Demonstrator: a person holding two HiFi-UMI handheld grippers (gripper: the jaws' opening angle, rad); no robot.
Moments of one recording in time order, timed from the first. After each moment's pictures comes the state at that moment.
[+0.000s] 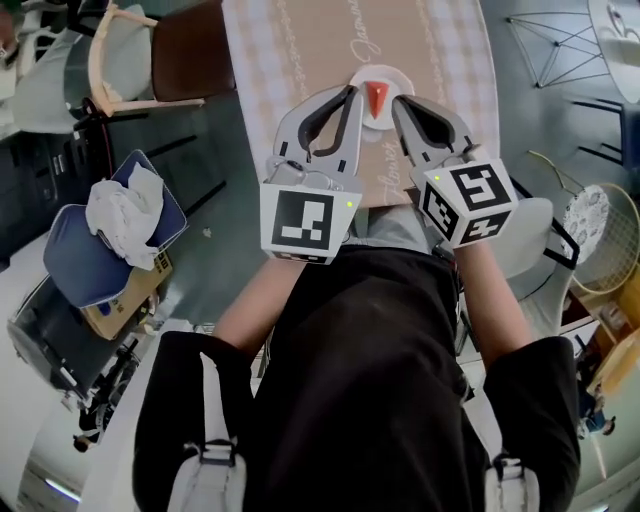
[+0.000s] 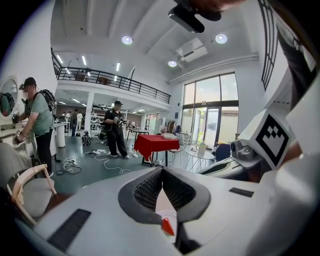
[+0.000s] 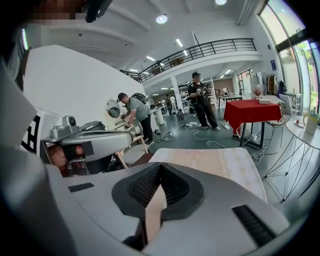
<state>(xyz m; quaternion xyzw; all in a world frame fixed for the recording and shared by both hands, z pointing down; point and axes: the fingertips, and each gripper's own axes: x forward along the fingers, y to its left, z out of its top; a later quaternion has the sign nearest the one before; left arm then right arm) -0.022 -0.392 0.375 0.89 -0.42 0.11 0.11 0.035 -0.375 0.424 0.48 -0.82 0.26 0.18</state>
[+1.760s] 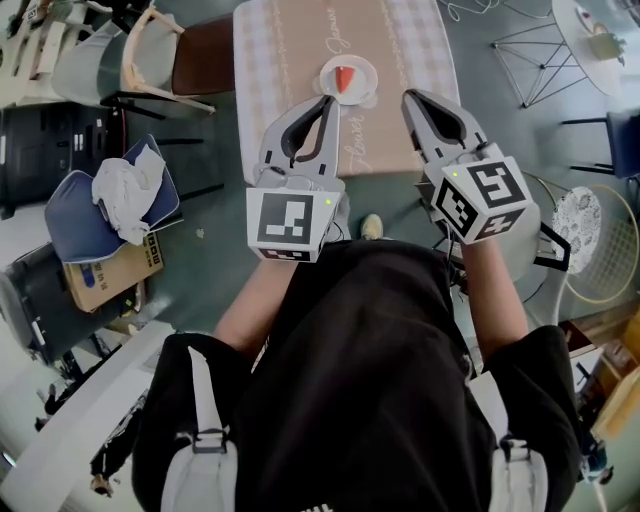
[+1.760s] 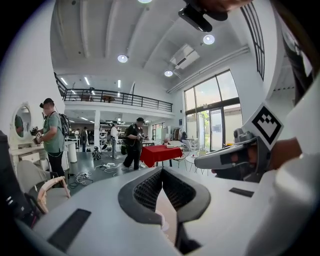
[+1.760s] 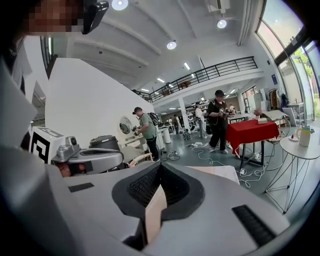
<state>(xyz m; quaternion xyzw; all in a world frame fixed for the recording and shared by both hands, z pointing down) 0.030 -0.226 0.290 0.87 -0.48 0.10 0.04 0.127 -0.231 0.307 0.47 -0.86 0.18 0.09</state>
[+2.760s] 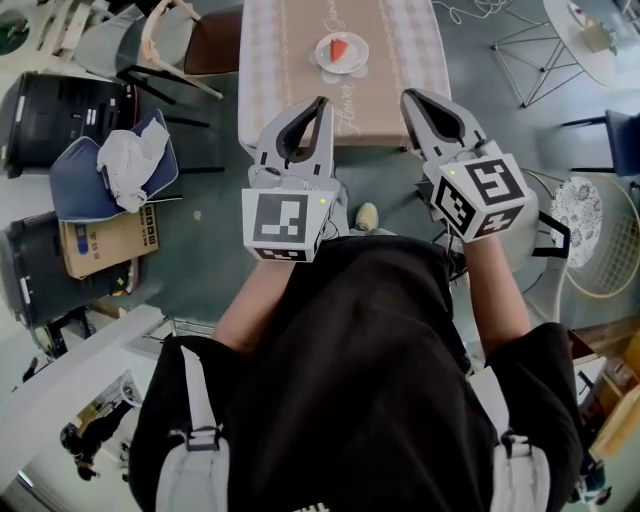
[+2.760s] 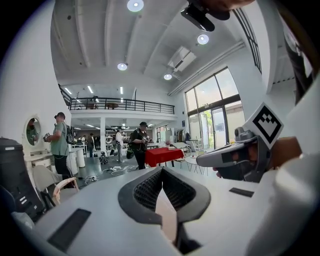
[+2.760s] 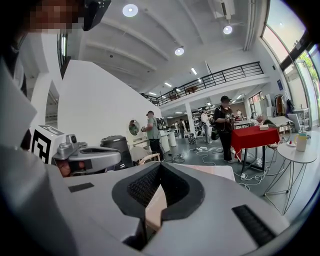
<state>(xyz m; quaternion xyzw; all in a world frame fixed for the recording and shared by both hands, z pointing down) 0.056 -0.085 0.270 0.85 -0.51 0.10 0.02 0.159 -0.098 0.287 0.44 -0.88 0.14 0.08</state>
